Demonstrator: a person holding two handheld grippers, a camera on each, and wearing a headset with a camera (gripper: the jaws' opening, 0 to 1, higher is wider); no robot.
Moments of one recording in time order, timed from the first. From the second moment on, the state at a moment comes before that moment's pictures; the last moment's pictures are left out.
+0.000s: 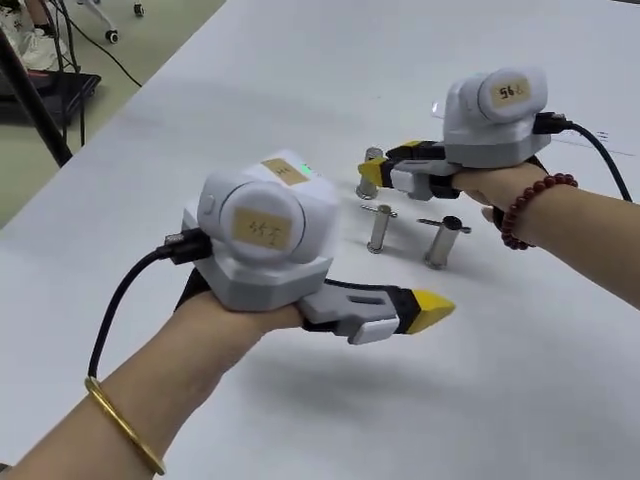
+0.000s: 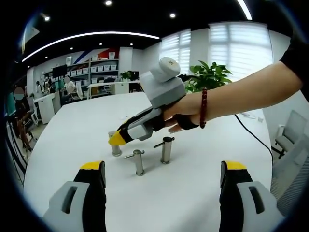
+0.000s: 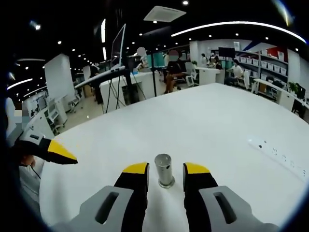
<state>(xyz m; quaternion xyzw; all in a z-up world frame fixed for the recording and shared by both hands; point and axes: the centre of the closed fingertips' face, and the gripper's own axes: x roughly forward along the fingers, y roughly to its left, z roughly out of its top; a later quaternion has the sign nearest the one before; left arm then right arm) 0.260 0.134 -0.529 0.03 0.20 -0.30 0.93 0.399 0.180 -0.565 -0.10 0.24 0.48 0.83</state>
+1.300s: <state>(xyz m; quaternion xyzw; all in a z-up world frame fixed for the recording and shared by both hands) 0.256 0.135 -0.532 0.03 0.21 -0.30 0.93 0.394 0.160 -0.560 -0.15 0.24 0.48 0.83</state>
